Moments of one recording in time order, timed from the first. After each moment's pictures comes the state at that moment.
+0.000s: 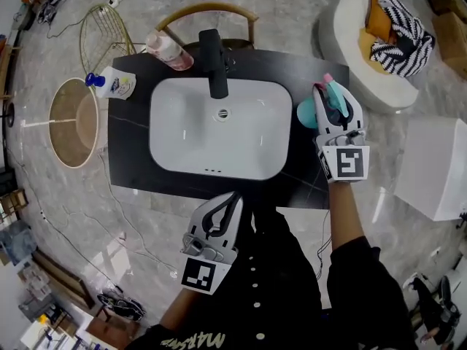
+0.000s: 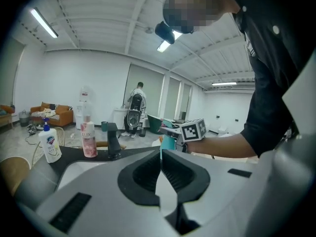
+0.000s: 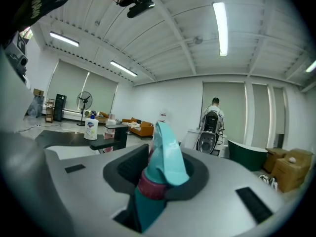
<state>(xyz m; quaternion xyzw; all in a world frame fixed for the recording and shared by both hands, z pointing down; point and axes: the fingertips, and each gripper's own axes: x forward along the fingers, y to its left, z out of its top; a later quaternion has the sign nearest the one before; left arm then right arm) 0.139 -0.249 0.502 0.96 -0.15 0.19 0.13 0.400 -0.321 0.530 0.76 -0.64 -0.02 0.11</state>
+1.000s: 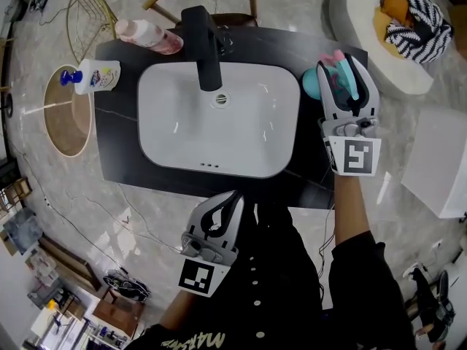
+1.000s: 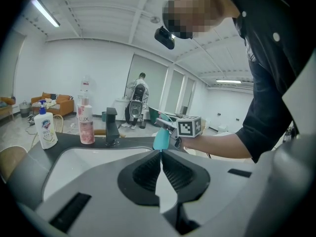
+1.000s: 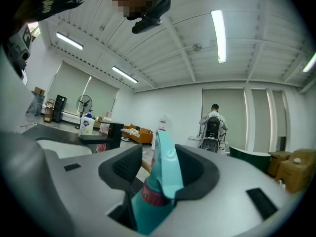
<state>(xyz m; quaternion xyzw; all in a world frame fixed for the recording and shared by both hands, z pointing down) 0.152 -0.253 0.556 0.95 -0.15 0.23 0.16 0.416 -0.348 0.565 0.75 -0.65 -0.07 0.09</state>
